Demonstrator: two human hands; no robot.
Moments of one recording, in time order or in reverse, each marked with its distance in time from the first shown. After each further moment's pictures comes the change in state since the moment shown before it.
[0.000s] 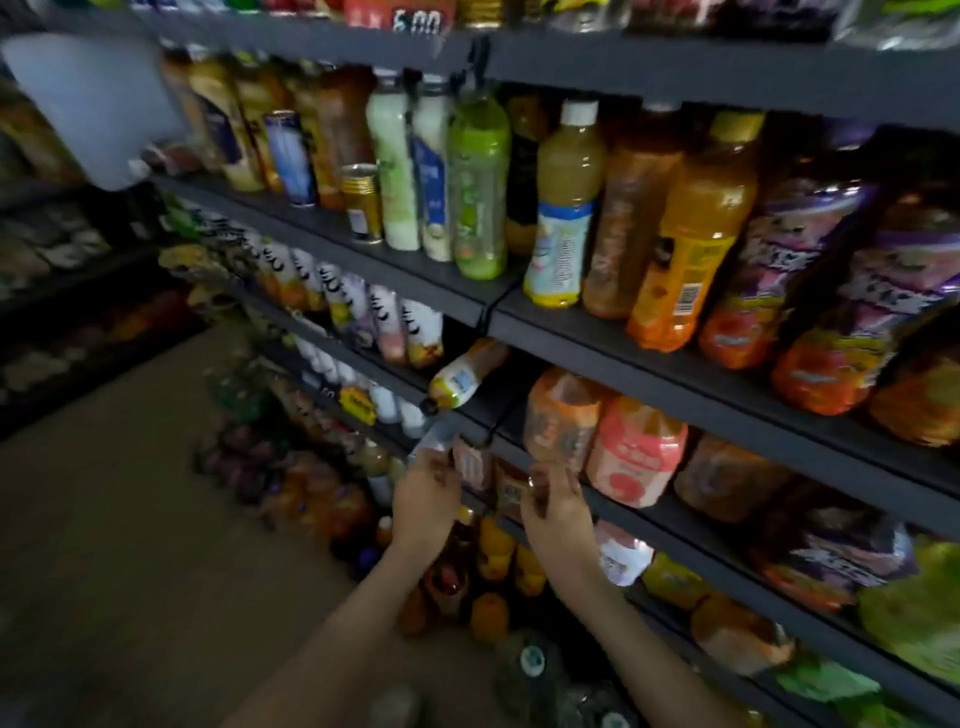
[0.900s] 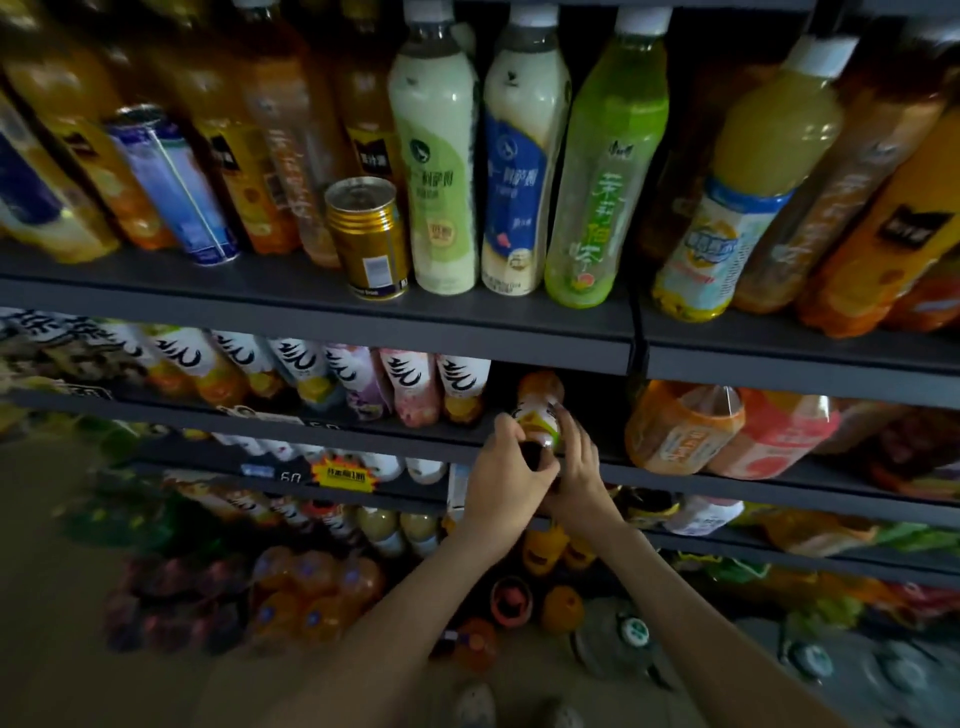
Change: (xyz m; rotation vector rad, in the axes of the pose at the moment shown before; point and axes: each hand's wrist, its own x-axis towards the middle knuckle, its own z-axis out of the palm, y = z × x) left_hand 0.195 -0.017 -0.052 0.081 -0.442 0.497; right_hand 0.141 -0.049 0.168 -0.254 0.111 0.119
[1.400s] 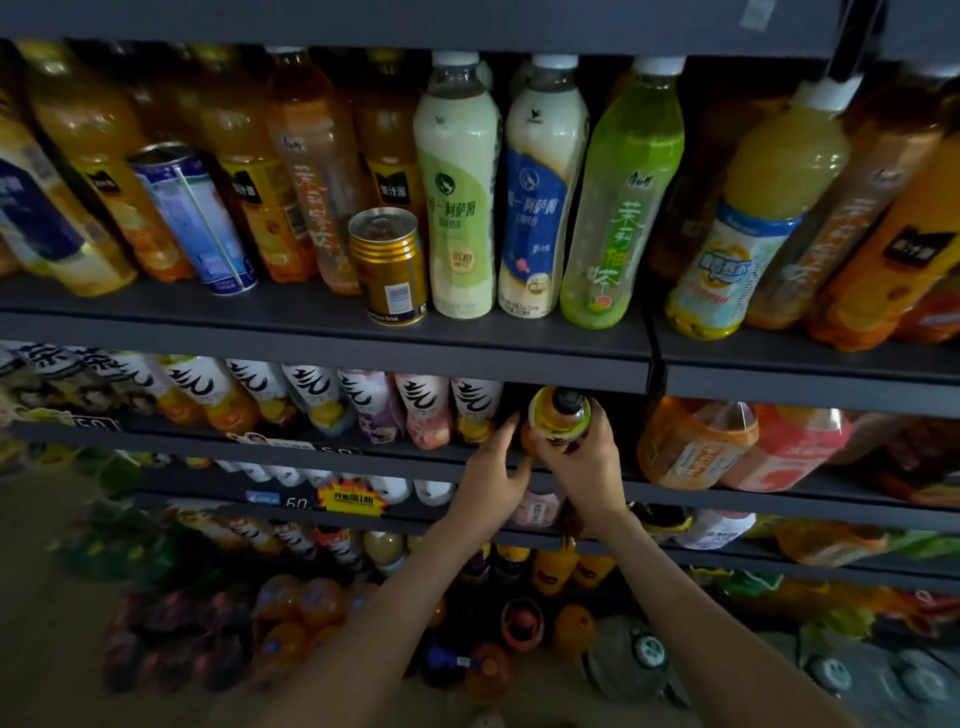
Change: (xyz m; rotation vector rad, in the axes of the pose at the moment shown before) left_hand 0.033 -0.039 -0.023 -0.117 -0.187 0.162; right_hand 0.036 -0.034 -0.008 0.370 0.391 0.245
